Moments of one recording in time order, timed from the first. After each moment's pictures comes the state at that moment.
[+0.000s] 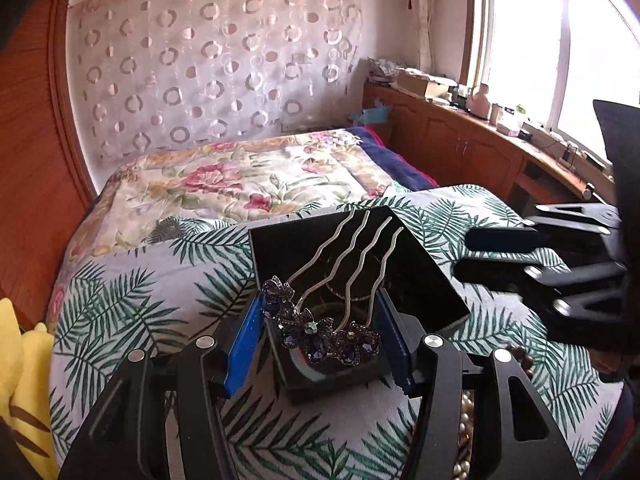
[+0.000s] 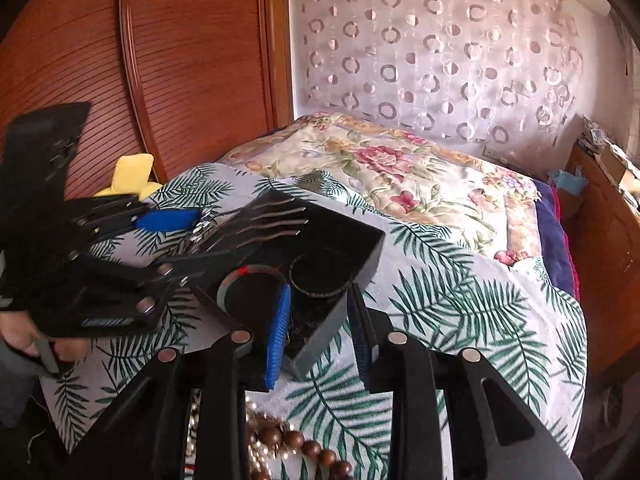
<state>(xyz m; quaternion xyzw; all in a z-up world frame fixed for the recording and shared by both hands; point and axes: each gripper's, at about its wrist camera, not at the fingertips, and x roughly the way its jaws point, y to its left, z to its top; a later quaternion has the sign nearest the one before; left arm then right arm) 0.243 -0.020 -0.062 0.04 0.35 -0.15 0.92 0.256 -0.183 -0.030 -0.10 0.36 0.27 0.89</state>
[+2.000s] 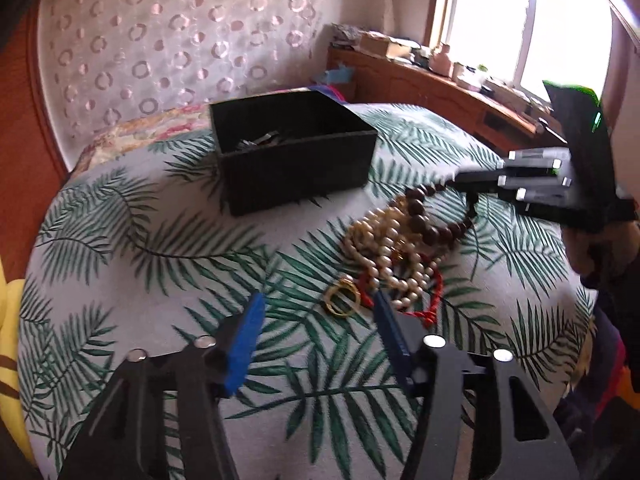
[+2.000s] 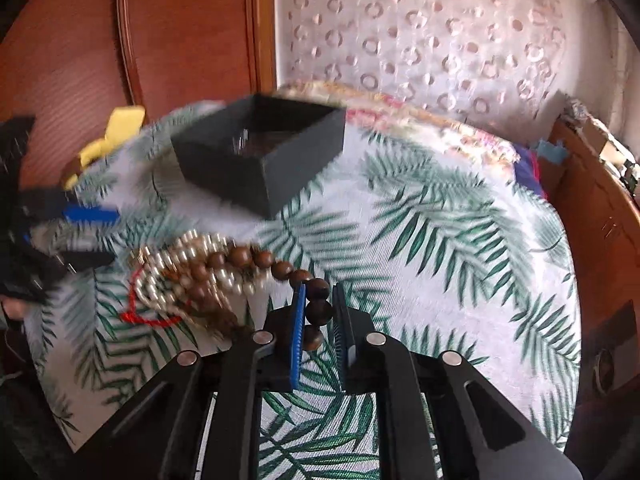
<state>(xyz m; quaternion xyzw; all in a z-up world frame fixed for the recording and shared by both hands) 0.129 -0.017 -0.107 0.05 0.40 -0.21 0.89 0.176 -0.245 -0.078 -0.11 0.38 0.24 0.89</state>
